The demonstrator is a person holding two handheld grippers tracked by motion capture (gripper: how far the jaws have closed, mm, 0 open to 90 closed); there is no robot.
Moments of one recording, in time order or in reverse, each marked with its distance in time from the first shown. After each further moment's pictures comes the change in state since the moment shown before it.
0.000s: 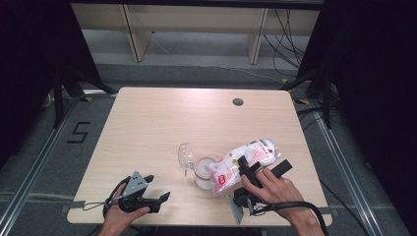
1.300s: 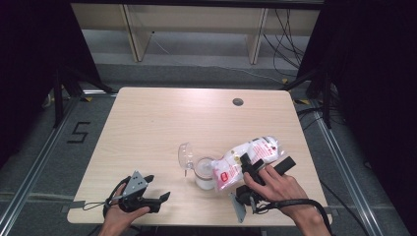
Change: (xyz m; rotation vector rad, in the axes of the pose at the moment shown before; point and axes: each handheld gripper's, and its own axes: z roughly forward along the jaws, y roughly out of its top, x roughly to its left) left arm 0.002 0.001 -0.001 0.000 -0.001 0.026; right arm -0.003 -0.009 -0.005 0.001 0.016 0.053
